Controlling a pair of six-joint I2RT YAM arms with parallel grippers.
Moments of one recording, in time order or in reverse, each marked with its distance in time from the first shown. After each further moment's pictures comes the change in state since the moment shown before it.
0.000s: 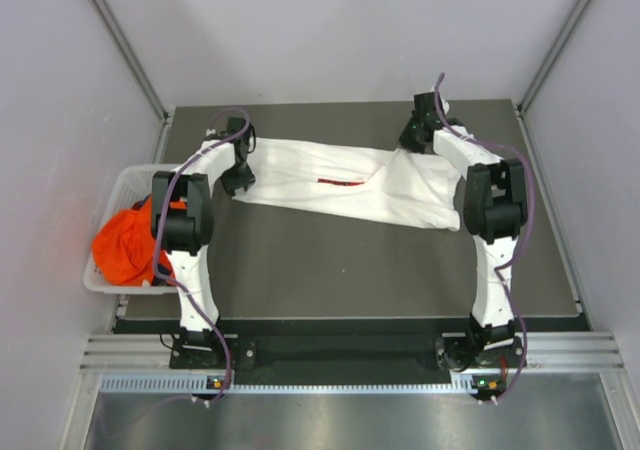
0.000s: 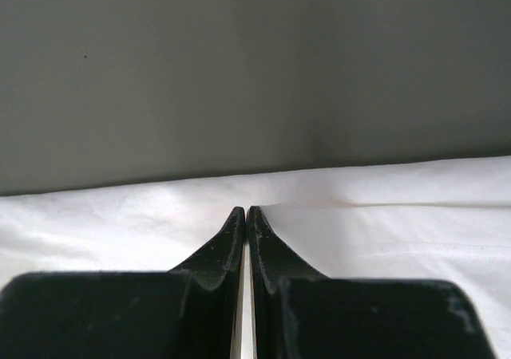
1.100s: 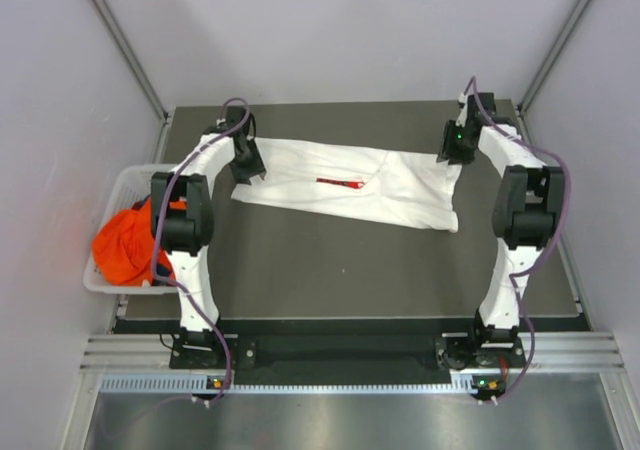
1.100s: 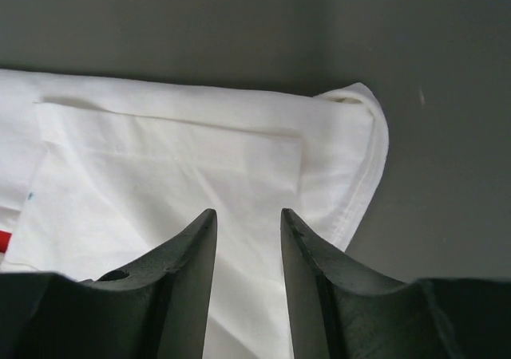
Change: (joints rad) left arm -0.007 -0.006 0.088 0.009 0.267 0.060; right arm -0.225 -0.129 -0.094 -0.216 -0.183 -0.475
